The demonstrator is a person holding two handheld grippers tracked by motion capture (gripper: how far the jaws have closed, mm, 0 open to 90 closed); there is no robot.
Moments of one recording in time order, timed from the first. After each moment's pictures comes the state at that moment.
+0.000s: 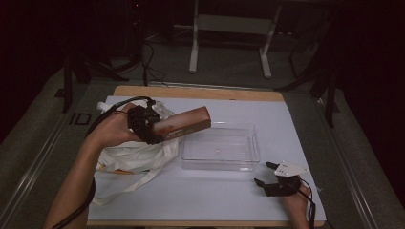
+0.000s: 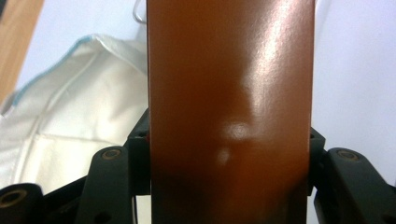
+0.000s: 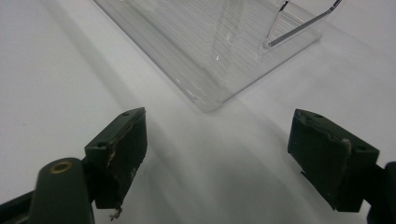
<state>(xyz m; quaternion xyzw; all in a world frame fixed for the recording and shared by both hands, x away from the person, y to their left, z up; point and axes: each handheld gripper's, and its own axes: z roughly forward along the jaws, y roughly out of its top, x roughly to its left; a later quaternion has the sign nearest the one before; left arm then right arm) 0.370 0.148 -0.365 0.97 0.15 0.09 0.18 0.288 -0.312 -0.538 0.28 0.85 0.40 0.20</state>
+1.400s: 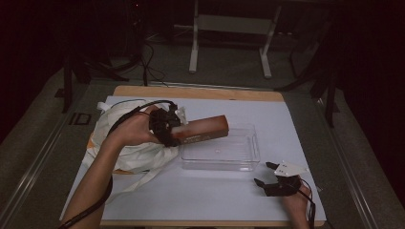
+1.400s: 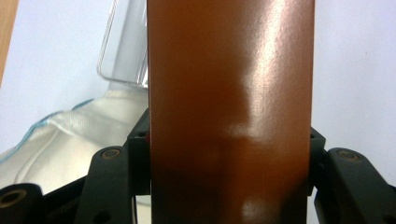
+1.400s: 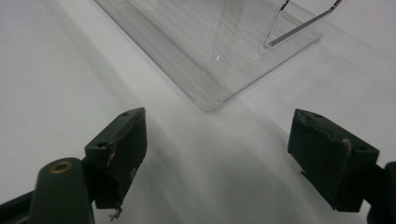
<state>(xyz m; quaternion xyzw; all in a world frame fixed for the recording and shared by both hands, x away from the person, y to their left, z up) 0.378 0.097 -0.377 0.98 0.10 0.08 0.17 0.288 -0.312 -0.538 0.28 0.85 0.40 0.20</state>
